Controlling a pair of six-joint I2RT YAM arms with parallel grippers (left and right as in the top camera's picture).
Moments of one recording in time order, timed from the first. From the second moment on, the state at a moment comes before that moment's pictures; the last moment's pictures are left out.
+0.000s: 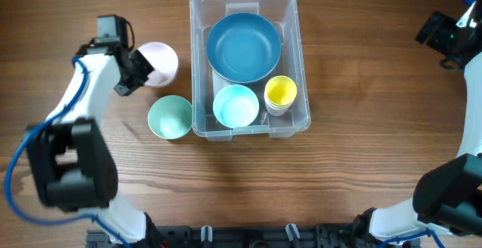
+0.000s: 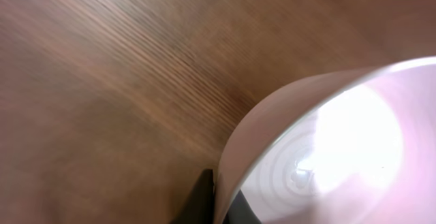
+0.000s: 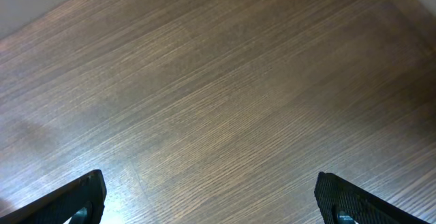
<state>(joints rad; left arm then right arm) 0.08 1.83 1.33 -0.76 0.01 -0.60 -0.38 1.71 1.59 -0.82 0.08 0.17</state>
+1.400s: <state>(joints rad) -0.20 1.45 1.38 -1.04 -0.06 -0.63 -0.38 1.71 1.59 -0.82 0.08 0.17</state>
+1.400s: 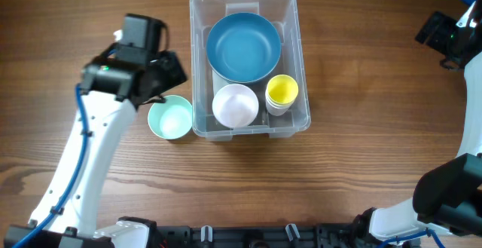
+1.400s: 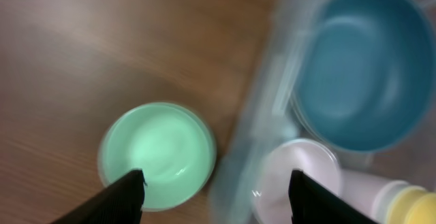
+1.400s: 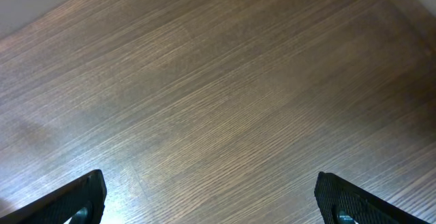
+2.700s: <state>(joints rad) -0.01 1.55 0.76 -0.59 0.08 -0.71 -0.38 1.71 1.59 -0.82 0.08 0.17</state>
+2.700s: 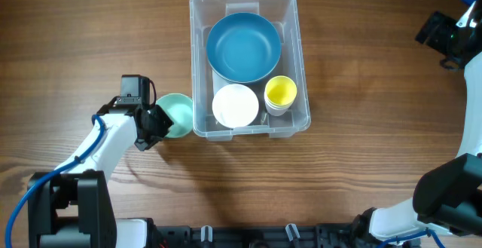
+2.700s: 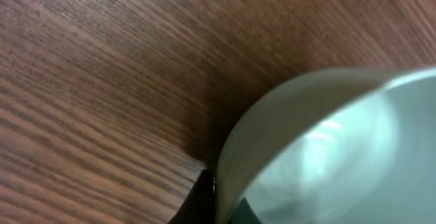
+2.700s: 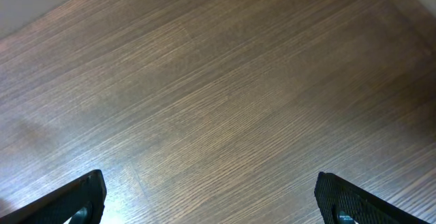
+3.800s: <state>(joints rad) -0.44 1.51 1.31 -0.94 0.05 -0.65 -0.38 1.71 1.59 -0.82 0.08 0.17</state>
